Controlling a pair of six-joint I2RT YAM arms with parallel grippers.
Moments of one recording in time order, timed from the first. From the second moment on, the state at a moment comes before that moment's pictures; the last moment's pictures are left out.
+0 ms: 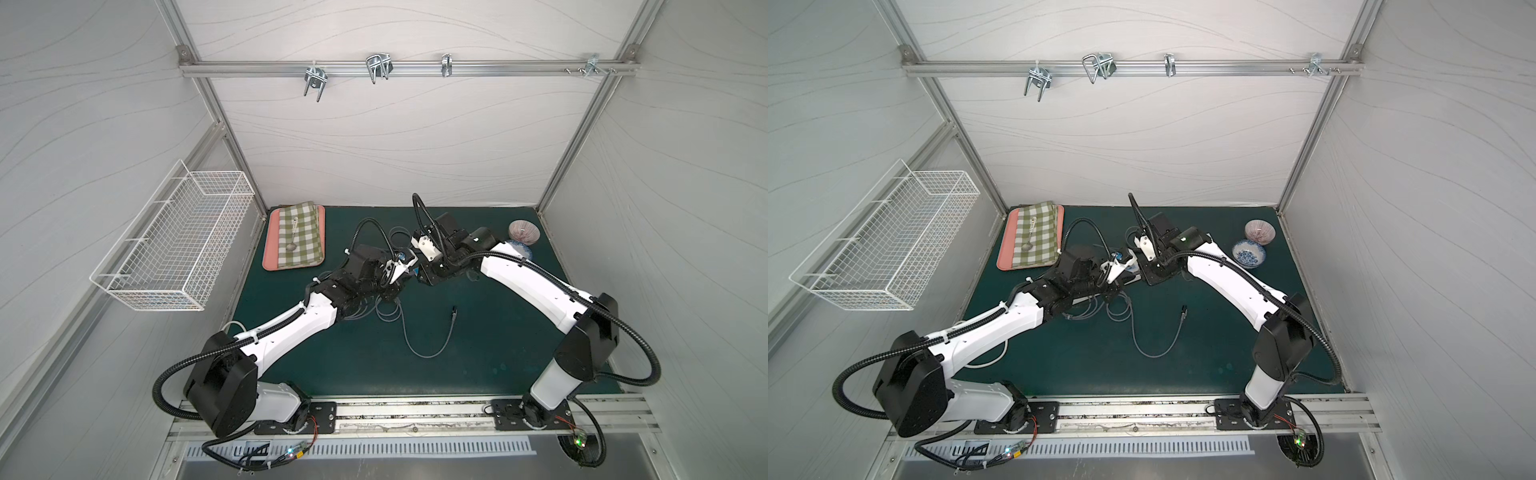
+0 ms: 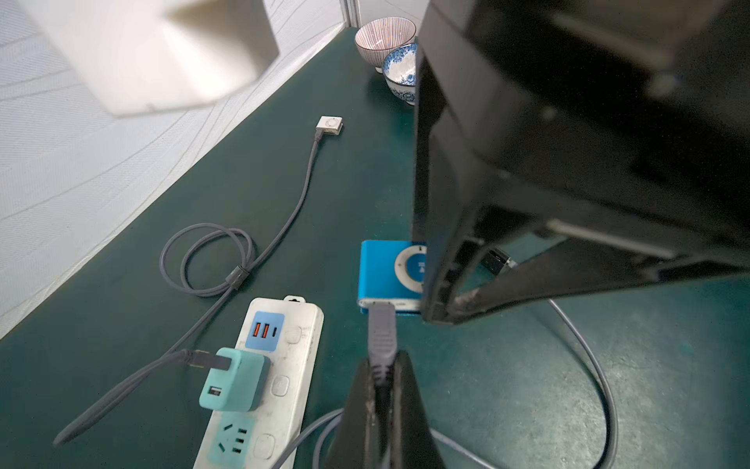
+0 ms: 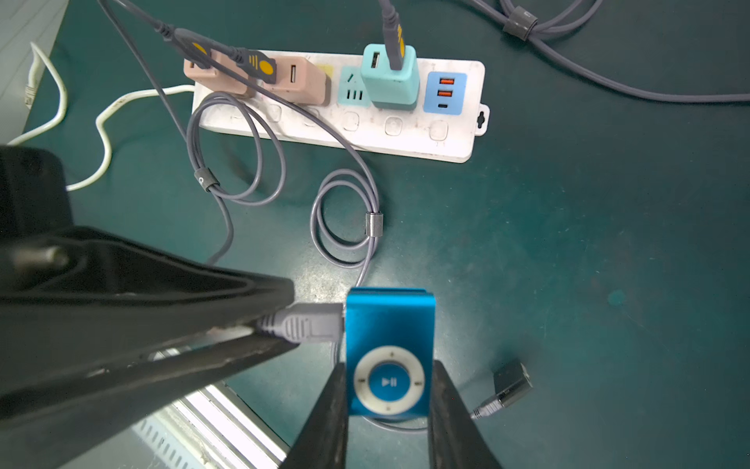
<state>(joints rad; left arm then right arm) -0.64 1.36 0.92 -0.12 0.25 0.32 0.75 1.67 1.58 -0.99 -0.19 0.15</state>
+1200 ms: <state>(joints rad) -0.54 1.16 0.95 -0.10 0.18 0.33 0.58 1.82 1.27 -0.70 -0.12 0.22</state>
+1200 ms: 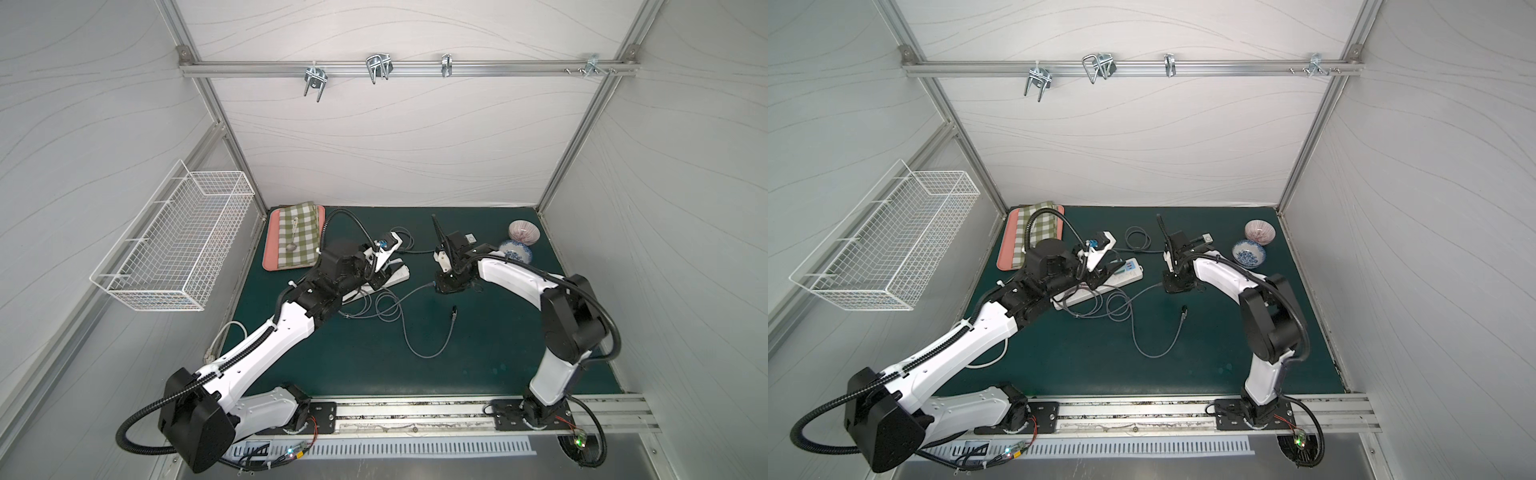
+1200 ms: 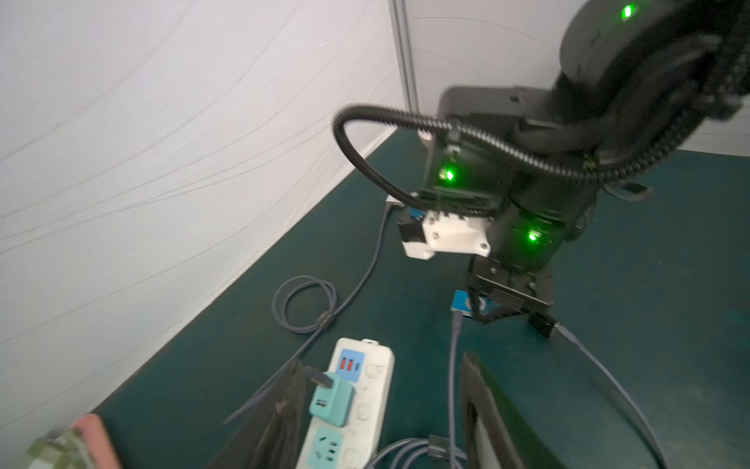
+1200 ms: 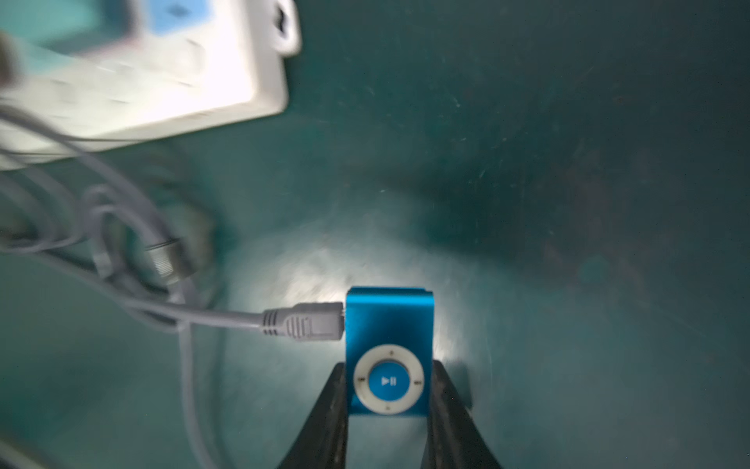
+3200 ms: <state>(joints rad) 0.06 1.54 0.42 0.64 -0.03 -0.10 0.08 1.58 0.45 0.69 -0.06 0.02</state>
